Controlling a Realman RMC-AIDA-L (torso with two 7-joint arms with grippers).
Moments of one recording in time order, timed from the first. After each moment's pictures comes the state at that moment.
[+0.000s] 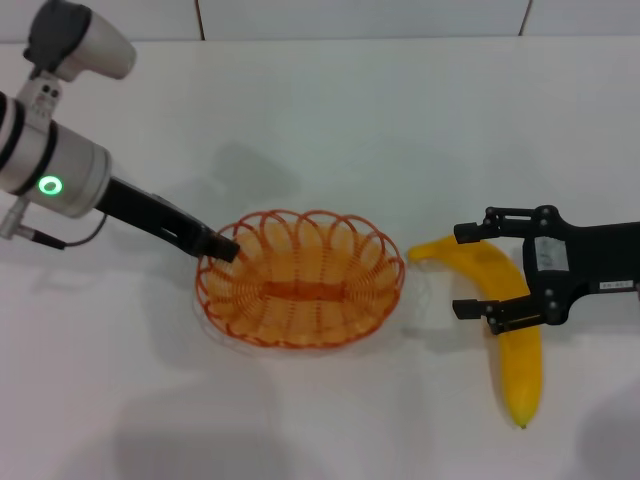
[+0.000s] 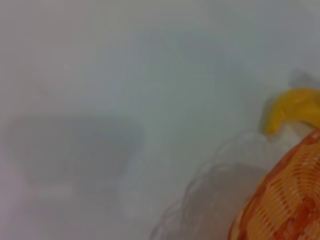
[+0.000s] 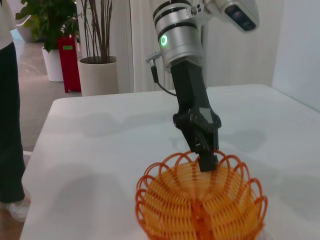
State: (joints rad) left arm -0.90 -2.04 0.77 0.62 2.59 1.46 -2.06; right arm 0.61 1.99 -0.32 -0.50 -2.45 -1.75 0.92
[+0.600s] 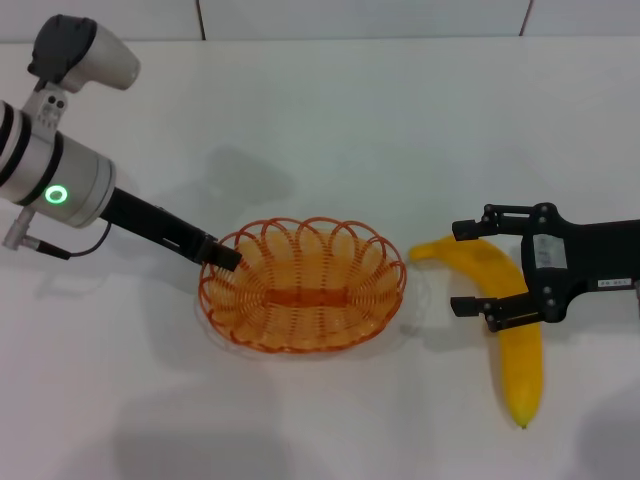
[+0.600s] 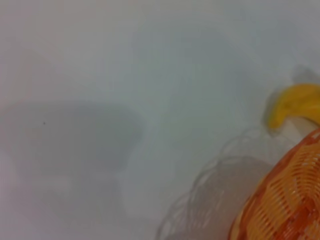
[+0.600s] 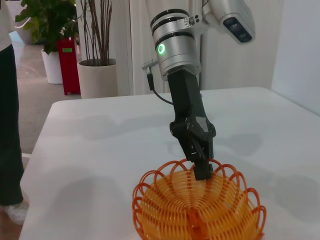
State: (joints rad) left arm -0.90 -2.03 0.77 0.58 2.59 1.44 -2.10; right arm 0.61 1.99 -0.32 -0.50 -2.44 -1.75 0.92
